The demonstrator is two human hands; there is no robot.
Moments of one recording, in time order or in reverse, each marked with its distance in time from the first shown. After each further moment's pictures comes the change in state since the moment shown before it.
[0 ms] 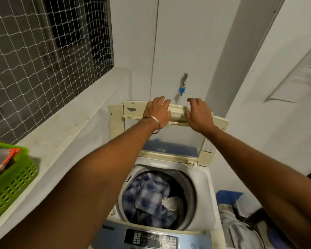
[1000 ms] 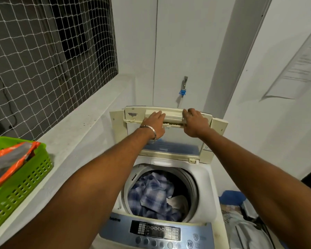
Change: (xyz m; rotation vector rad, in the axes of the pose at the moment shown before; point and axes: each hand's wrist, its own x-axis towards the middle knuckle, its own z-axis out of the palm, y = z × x) left_hand -0.057 0.003 -0.008 0.028 -0.301 -0.034; right_hand -0.037 -0.010 -0.011 -0.113 -0.344 0.005
